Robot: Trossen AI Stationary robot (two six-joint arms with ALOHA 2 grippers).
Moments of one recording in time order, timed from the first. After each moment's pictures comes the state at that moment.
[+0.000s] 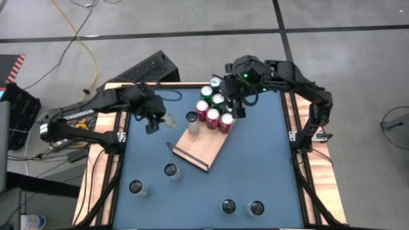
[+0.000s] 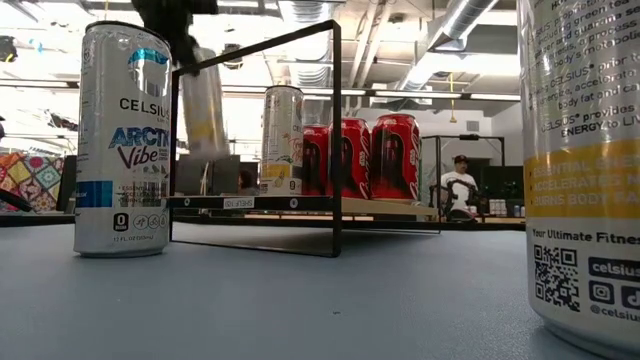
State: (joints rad) left arm 0.34 1.08 1.15 -0.94 -0.03 0.12; right arm -0.15 1.76 2.33 -1.27 0.03 -0.43
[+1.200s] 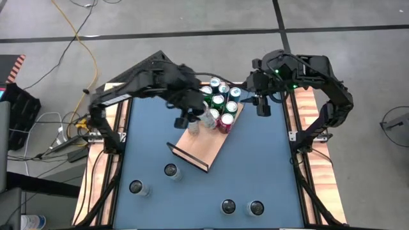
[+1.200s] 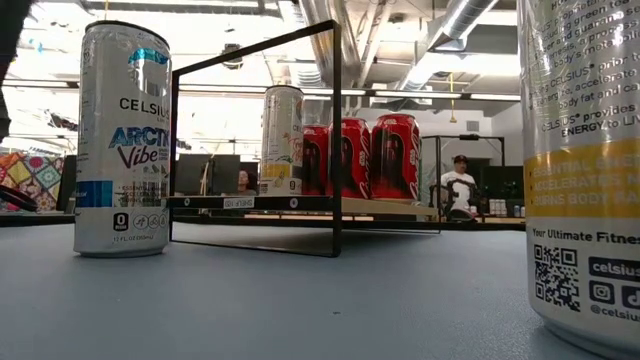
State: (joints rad) left arm 0.19 1.74 2.12 -1.14 0.14 0.43; right arm -0.17 1.59 2.33 -1.47 0.05 -0.34
